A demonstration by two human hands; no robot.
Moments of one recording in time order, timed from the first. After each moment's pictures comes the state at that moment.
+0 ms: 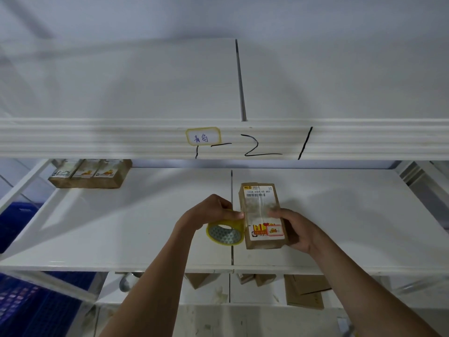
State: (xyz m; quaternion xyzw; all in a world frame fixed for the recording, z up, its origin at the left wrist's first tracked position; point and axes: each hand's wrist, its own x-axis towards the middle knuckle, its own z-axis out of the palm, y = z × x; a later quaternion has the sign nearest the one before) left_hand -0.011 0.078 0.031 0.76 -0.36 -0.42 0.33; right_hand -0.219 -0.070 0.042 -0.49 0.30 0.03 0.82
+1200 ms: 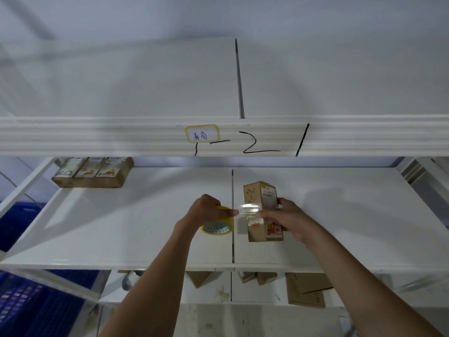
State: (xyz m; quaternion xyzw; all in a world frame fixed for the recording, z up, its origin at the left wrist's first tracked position) left_hand -0.006 0.081 0.012 0.88 -0.32 -0.27 0.23; right_hand -0.199 -0.076 0.035 -0.68 0.37 -0.01 0.63
